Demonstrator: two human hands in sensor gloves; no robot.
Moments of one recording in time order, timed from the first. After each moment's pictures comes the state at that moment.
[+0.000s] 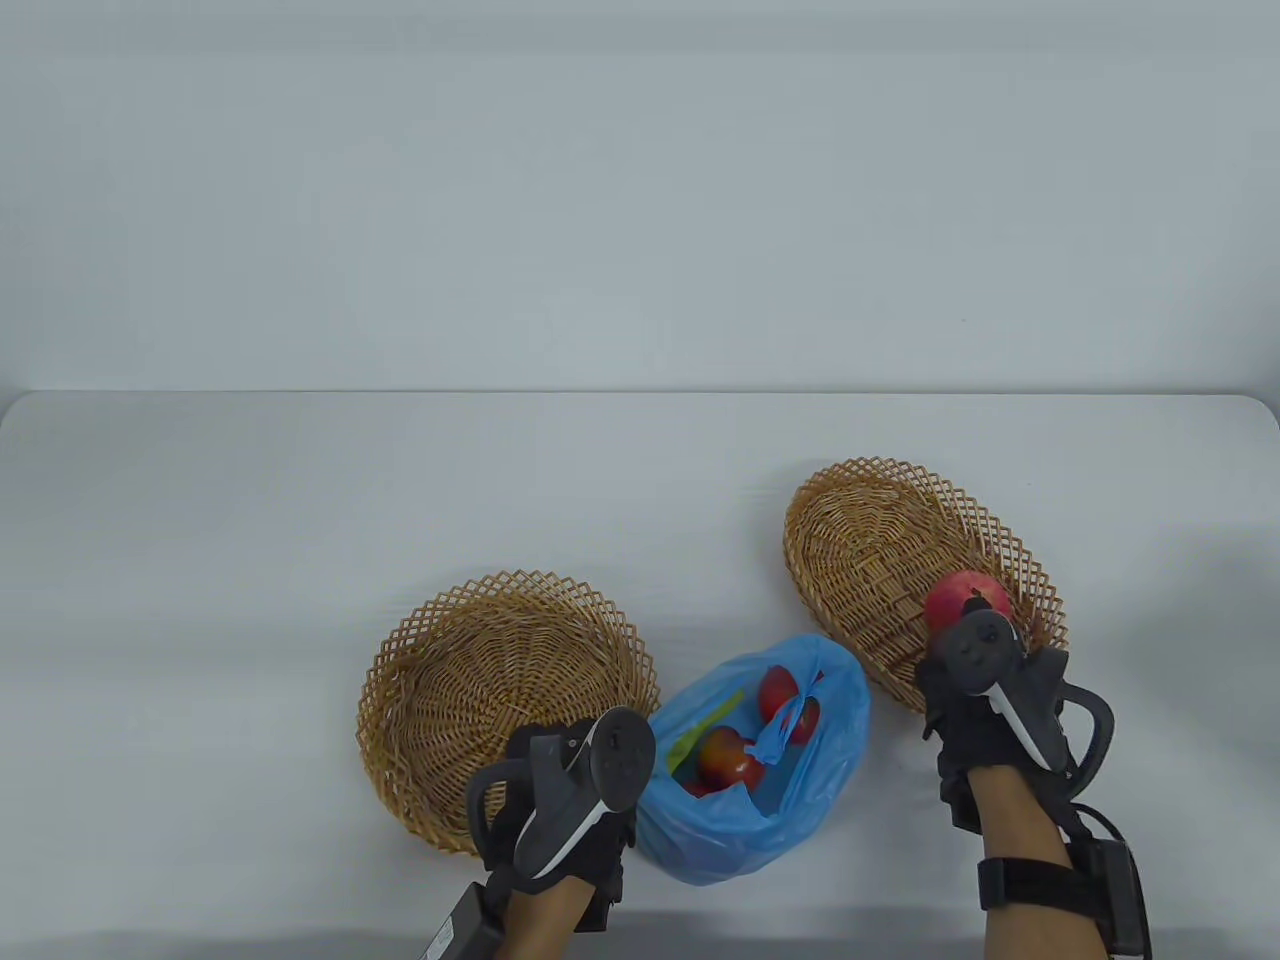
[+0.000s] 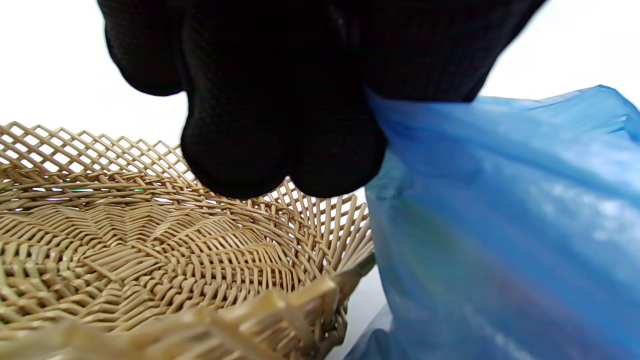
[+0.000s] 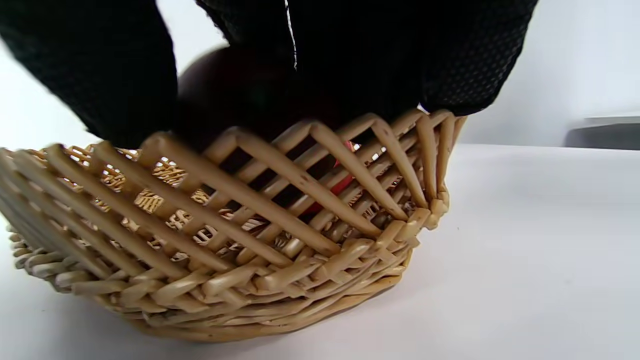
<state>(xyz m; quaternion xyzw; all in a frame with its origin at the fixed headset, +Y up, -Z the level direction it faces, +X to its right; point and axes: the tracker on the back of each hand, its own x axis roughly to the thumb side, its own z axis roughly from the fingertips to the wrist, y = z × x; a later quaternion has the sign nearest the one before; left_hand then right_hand) -0.082 -0.678 -0.261 0.03 0.00 0.09 1.00 0.280 -0.713 -0.341 -0.19 -0.03 0.98 0.05</state>
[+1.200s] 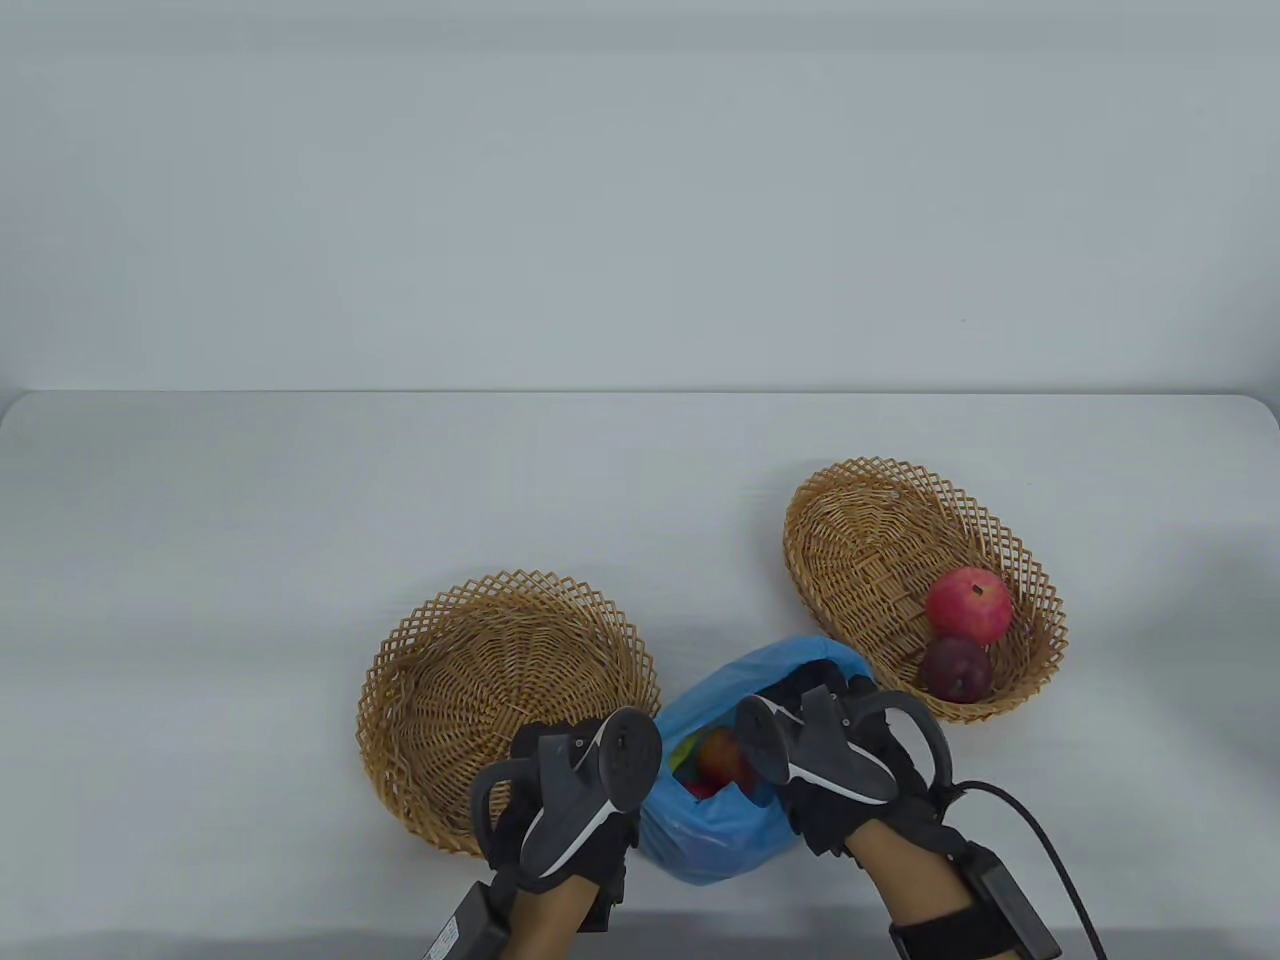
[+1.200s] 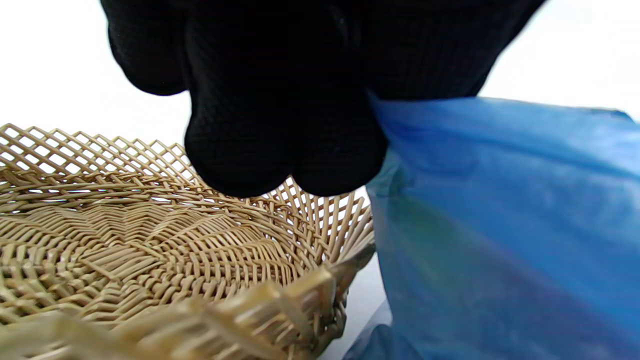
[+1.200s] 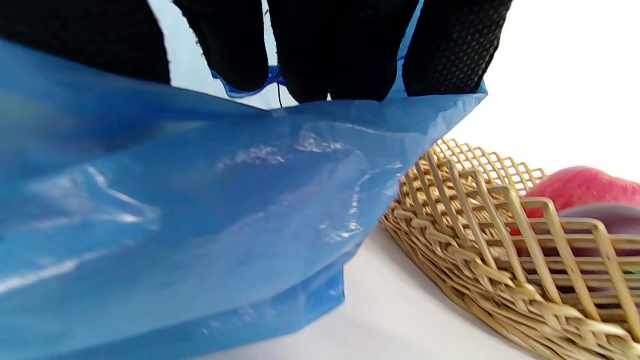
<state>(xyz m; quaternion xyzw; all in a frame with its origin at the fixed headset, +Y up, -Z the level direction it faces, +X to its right) -0.078 -0.679 -0.261 0.03 0.00 0.08 1.00 0.121 -0.705 -0.304 0.11 0.03 0.98 -0.13</state>
